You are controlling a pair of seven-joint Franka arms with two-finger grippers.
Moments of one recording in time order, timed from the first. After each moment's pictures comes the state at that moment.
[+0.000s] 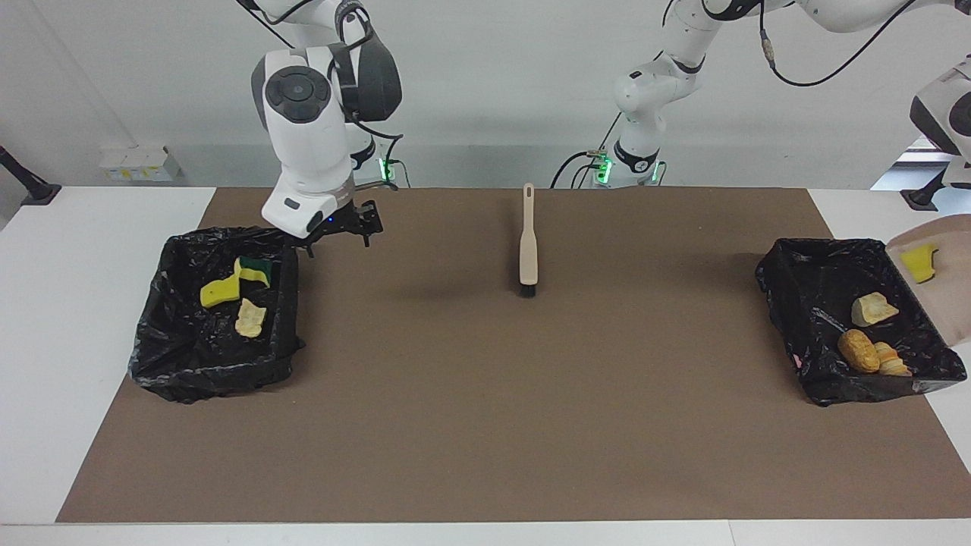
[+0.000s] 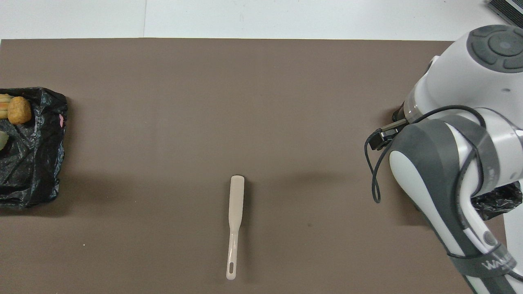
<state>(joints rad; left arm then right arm) 0.34 0.19 -0.05 -1.61 1.09 2.02 1.51 -0.10 0.16 0.33 -1.57 -0.16 1.59 -0.02</state>
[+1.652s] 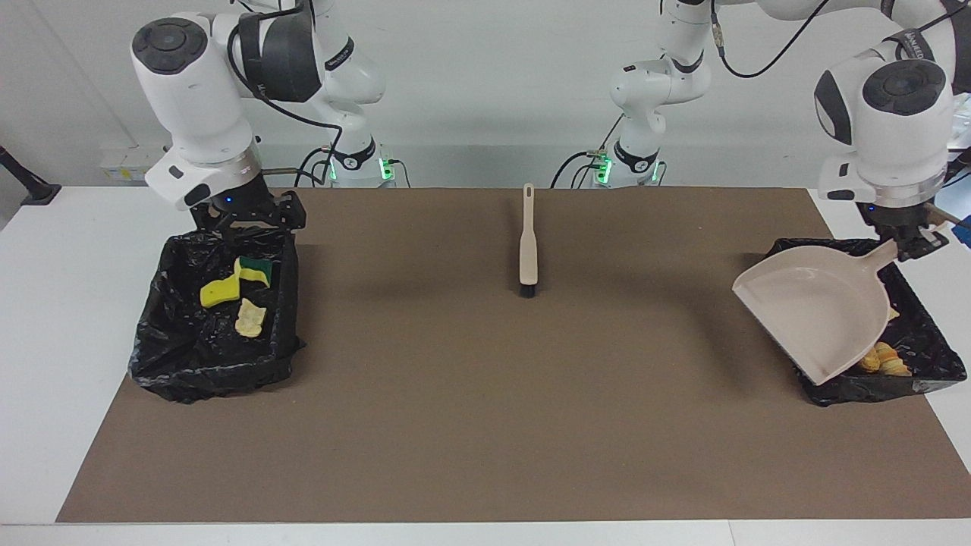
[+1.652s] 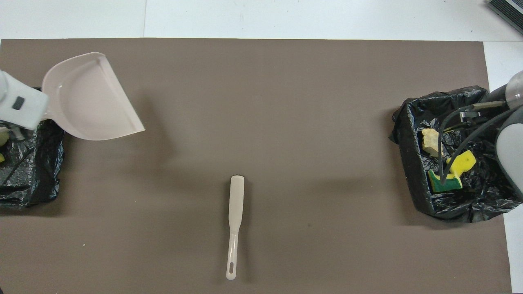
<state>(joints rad) 0.00 0.14 -0.09 -1.64 0.38 1.75 0.96 -0.09 0.08 0.09 -1.54 -0.08 1.59 -0.02</state>
